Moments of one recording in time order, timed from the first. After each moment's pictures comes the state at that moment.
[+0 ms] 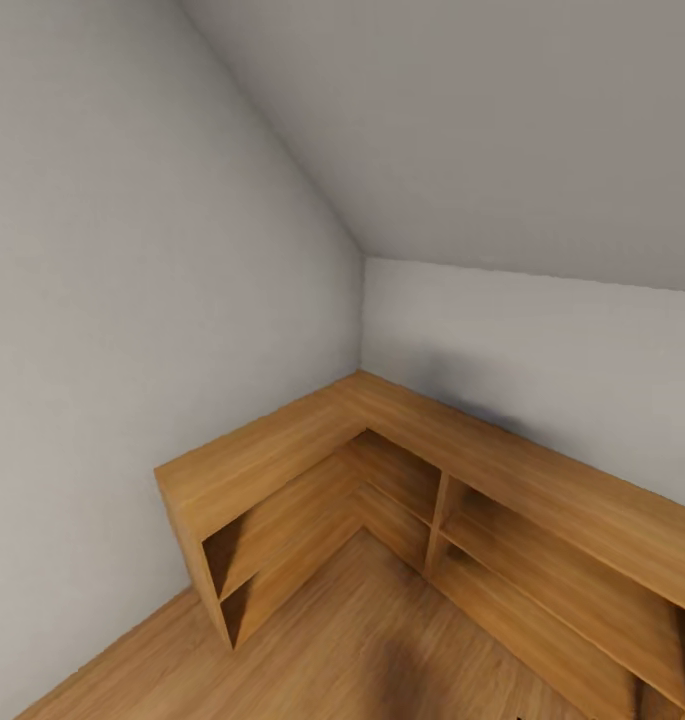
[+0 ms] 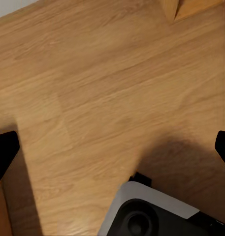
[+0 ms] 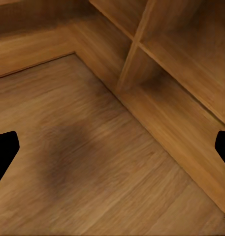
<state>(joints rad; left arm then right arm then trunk) 0.00 0.01 -0.06 -0.43 0.36 -0.27 0.32 -0.28 -0.02 1.31 0.00 -0.98 -0.80 -0.27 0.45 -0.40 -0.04</state>
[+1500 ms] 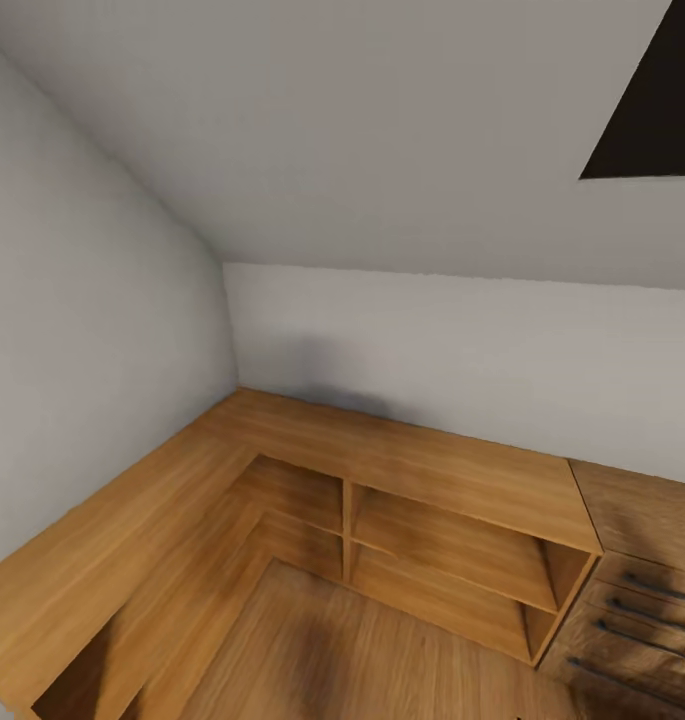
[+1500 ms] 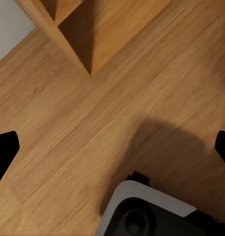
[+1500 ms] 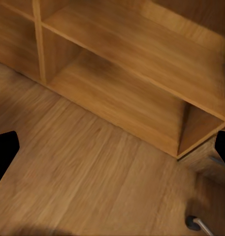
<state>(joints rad) 0.00 0.01 -0.06 -0.43 0.36 -0.27 0.31 -0.28 -0.02 1.31 0.00 -0.98 -0.80 -0.27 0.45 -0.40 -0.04</state>
